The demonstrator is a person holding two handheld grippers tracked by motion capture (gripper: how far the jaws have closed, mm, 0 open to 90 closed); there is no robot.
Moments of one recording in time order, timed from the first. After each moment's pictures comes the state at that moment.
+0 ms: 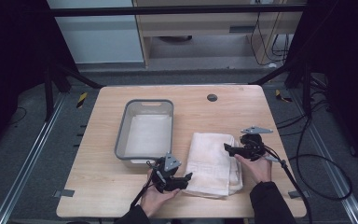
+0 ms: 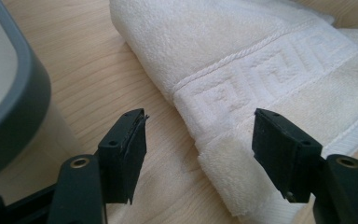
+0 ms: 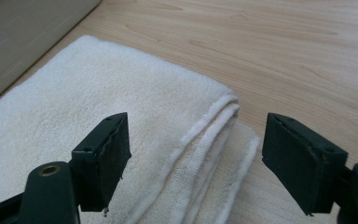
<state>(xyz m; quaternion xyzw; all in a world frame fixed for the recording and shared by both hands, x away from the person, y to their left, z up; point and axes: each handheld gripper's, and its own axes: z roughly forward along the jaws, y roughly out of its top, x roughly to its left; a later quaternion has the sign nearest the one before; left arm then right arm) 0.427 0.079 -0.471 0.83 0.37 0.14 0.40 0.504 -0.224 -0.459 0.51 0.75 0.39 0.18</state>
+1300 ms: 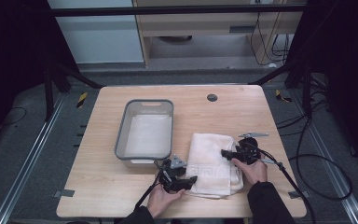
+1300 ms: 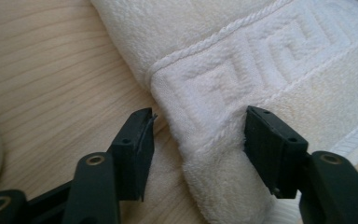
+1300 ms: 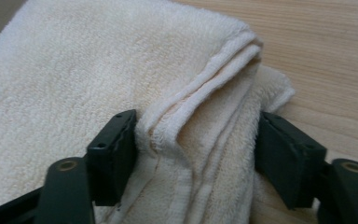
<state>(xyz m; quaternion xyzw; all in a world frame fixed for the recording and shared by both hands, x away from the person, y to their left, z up) 0.440 0.066 -0.499 0.83 0.38 0.06 0.39 0.512 -0.223 -0.496 0.55 0.74 0.38 0.10</state>
